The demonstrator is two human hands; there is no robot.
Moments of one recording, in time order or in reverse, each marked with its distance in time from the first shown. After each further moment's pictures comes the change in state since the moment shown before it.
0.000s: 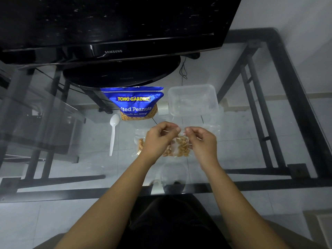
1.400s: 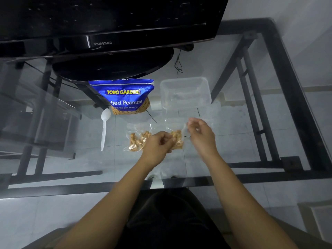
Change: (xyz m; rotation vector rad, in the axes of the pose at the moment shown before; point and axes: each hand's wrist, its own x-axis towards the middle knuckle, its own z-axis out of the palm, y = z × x) left_hand -0.012 -0.035 0.024 0.225 -0.053 -0.068; right_hand 0.018 0.015 -0.025 -0.188 -0.056 0.020
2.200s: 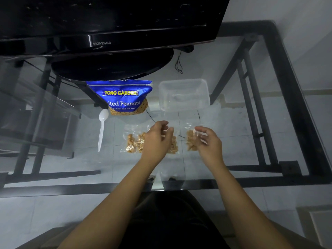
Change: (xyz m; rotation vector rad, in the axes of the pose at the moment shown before) left_hand 0.010 0.018 0.010 0.192 0.275 0.148; right_hand -0.003 0.028 -0.024 0.070 0.010 -0.044
